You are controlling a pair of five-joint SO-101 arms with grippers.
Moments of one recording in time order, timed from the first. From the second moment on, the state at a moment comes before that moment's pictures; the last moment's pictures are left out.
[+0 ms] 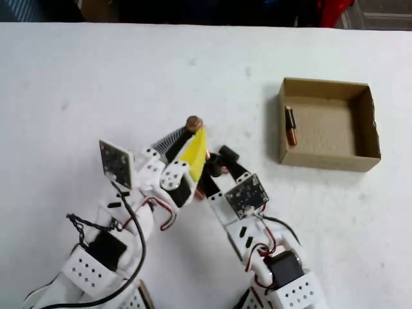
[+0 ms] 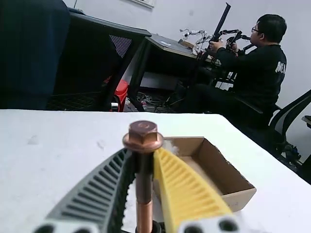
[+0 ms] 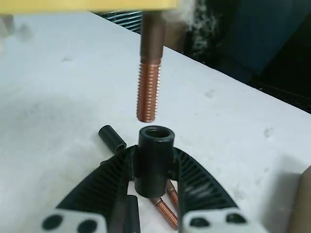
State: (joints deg) left arm 27.9 -75.9 80.3 5.6 21.0; right arm -30.6 -102.6 96.4 29.9 13.5
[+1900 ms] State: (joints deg) left arm 27.8 -75.9 82.4 1.9 22.9; right arm -33.3 -102.6 96.4 25.8 18.3
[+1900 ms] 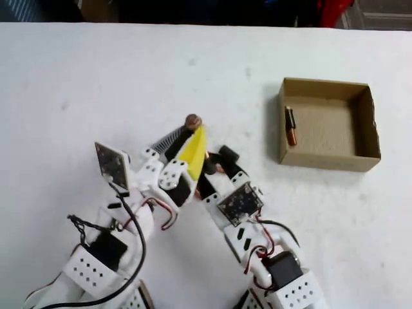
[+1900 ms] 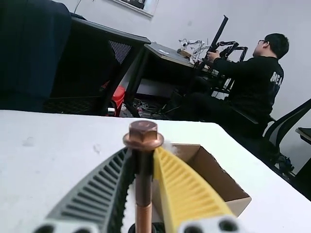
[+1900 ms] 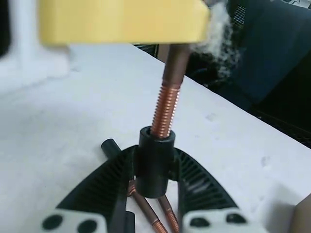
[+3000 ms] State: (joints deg) left arm 29.5 -76.4 90.9 1.1 23.6; right arm -32.6 -102.5 96.4 25.8 18.3
